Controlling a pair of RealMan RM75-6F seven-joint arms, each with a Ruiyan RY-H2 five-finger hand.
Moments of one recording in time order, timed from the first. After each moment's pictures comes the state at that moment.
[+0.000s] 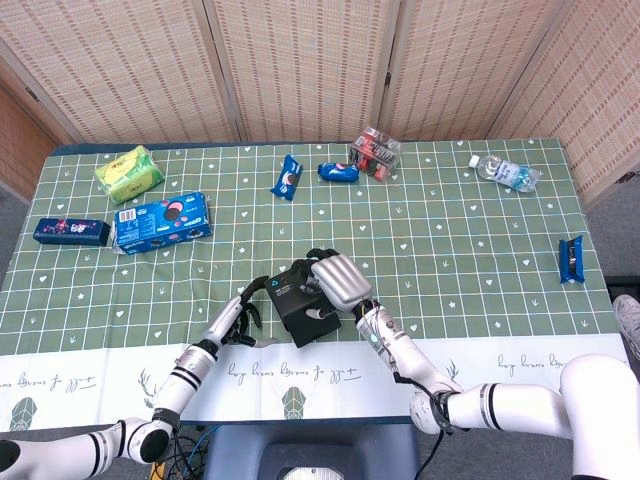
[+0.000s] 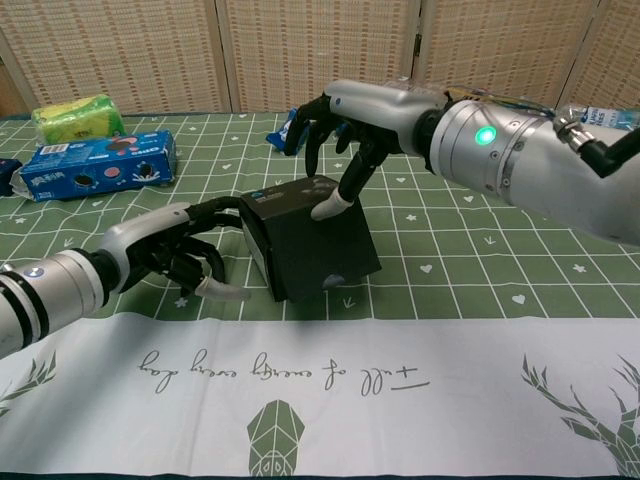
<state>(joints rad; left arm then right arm) -0.63 -1.71 -0.18 -1.37 1.22 0.88 -0.44 0.95 -1.61 0.24 -1.60 -0.97 0.98 -0.31</state>
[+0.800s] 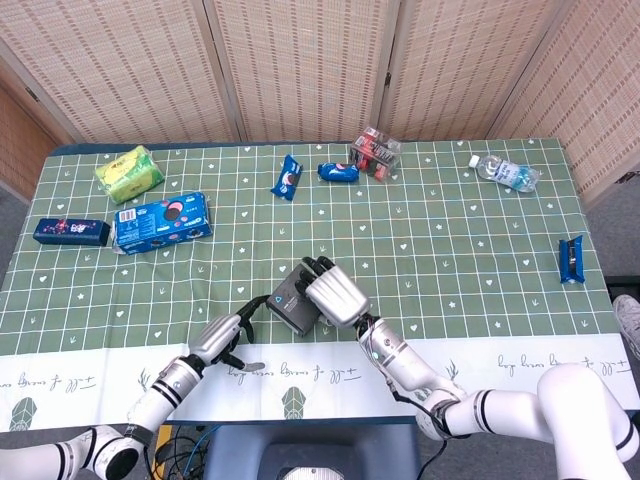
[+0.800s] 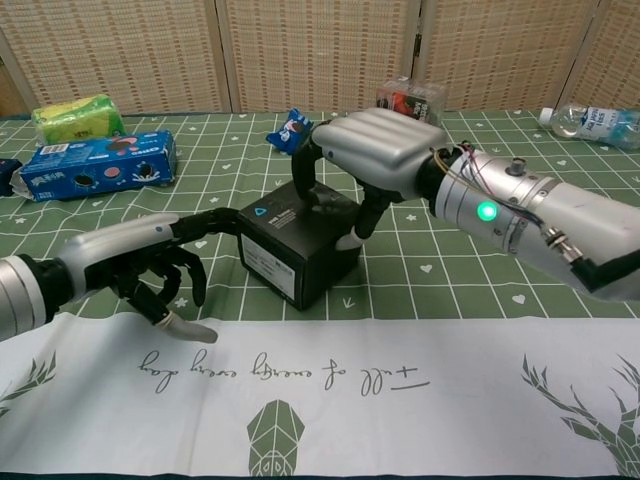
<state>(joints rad) -0.61 -1.55 -0.07 -1.51 1.39 0.91 -0.35 0.92 -1.72 0.11 -1.37 -1.30 1.08 -0.43</state>
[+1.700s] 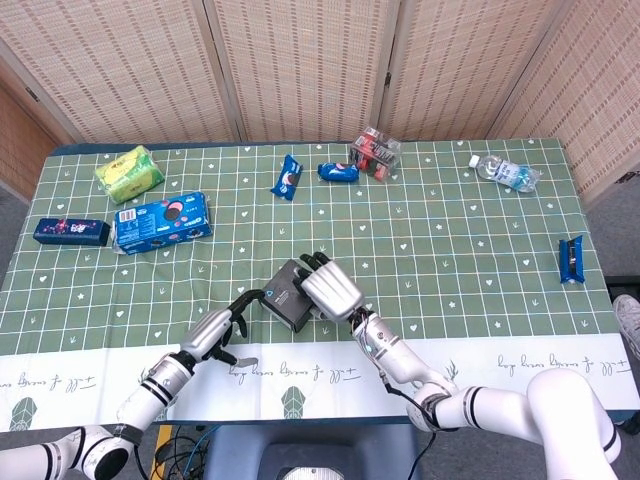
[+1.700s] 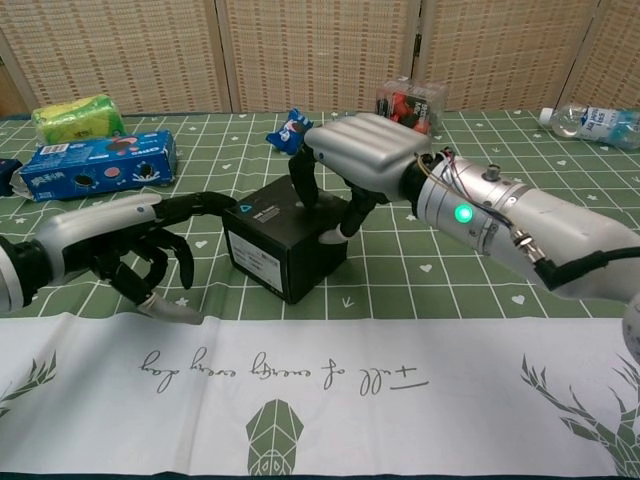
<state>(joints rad) -0.60 -1.49 -0.07 -1.54 1.40 0.94 -0.37 0.91 -1.78 0.18 -1.27 -1.33 1.00 -0.37</state>
